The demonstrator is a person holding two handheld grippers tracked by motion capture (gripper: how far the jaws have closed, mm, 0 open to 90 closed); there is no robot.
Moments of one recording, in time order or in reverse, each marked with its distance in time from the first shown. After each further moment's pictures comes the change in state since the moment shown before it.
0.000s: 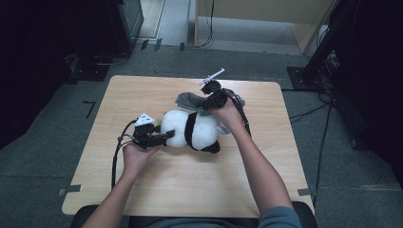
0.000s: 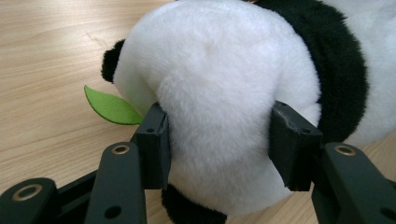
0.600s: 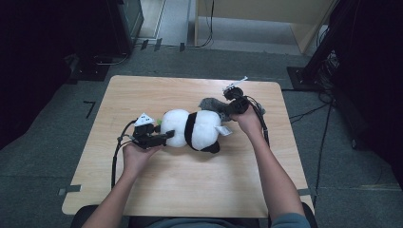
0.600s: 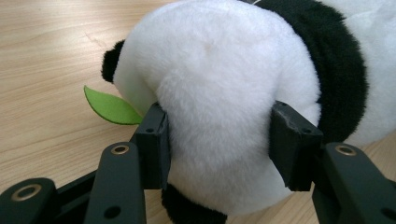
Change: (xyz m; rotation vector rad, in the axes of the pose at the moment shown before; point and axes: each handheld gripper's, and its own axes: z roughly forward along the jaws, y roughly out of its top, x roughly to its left) left arm 0.001 -0.001 0.000 -0.005 -0.008 0.005; right arm -0.047 -0.056 -0.013 0.044 -0.085 0.118
